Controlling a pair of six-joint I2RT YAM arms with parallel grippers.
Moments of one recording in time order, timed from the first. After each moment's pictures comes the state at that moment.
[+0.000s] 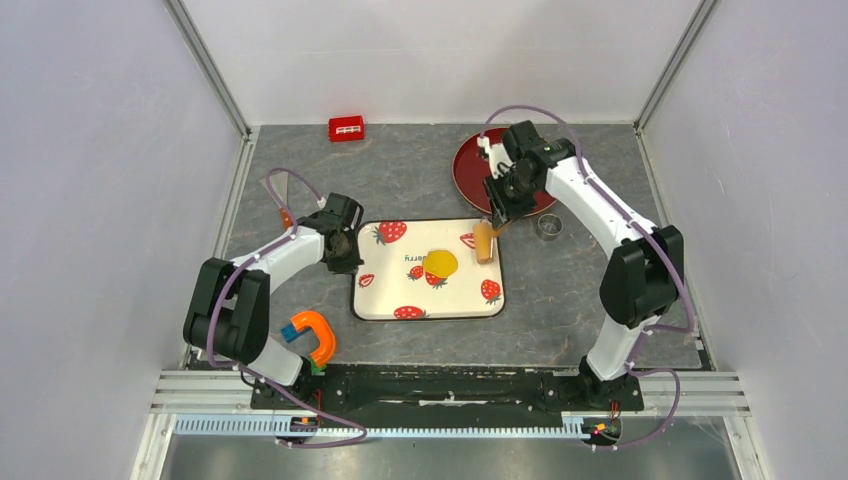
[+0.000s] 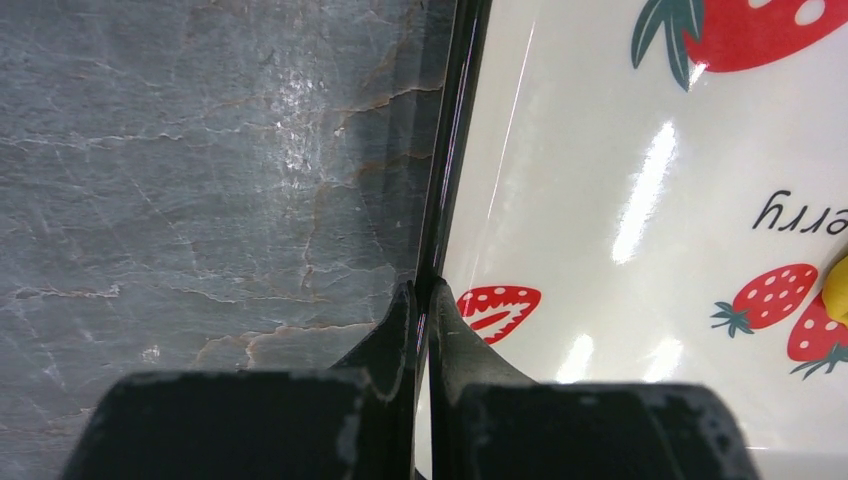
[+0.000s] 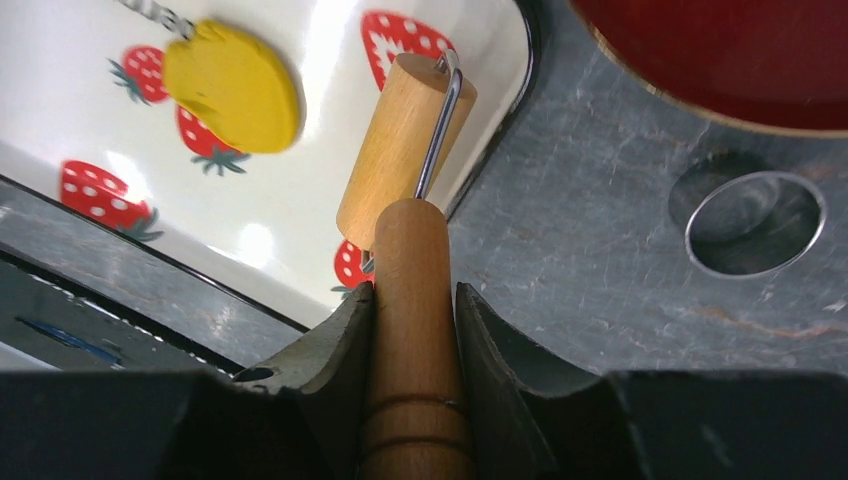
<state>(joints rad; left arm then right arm) -0.31 1.54 0.87 -0.54 -0.10 -0.49 0.39 1.78 1.57 -1.02 -0.18 -0.05</state>
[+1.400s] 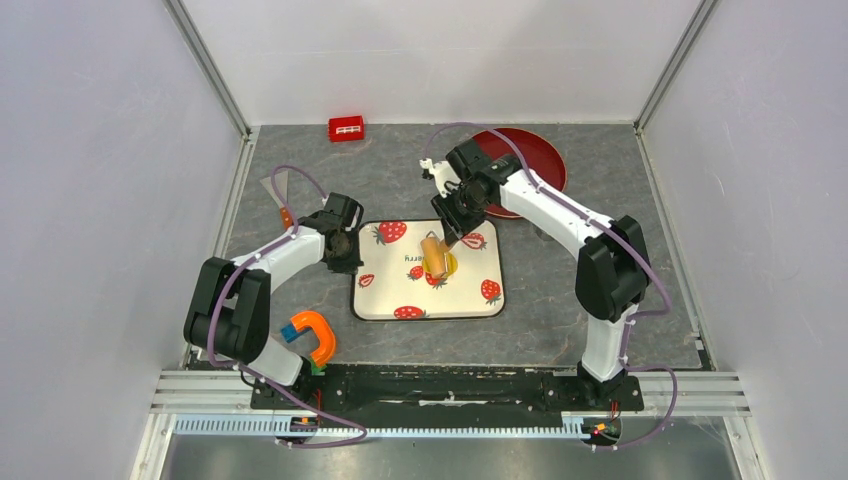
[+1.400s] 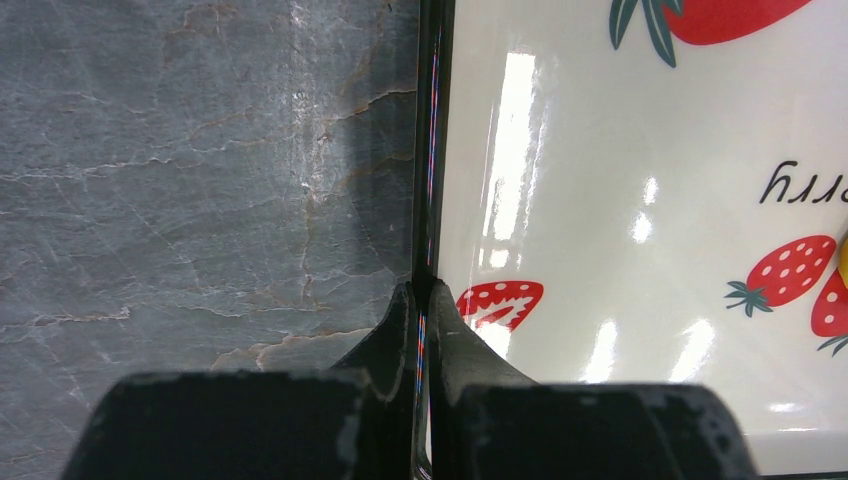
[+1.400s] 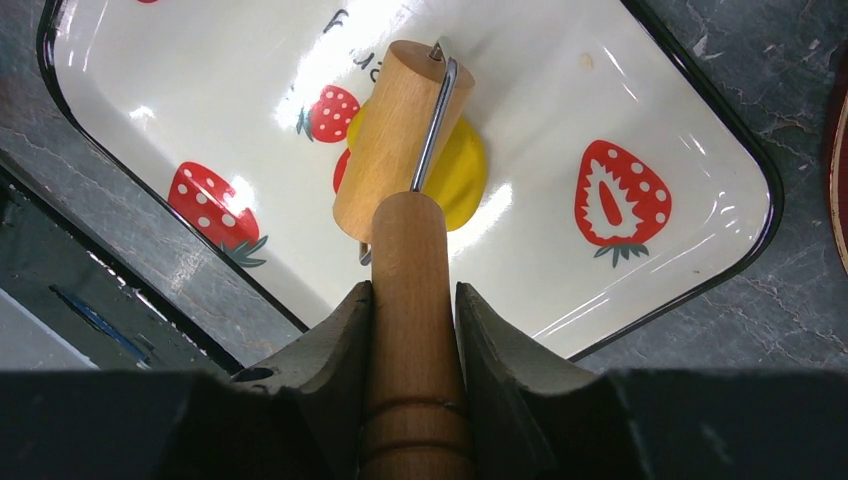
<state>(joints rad) -0.32 1.54 0.87 -0.53 -0.07 -0.40 0.62 1.91 1.65 -0.90 -0.27 -0.07</state>
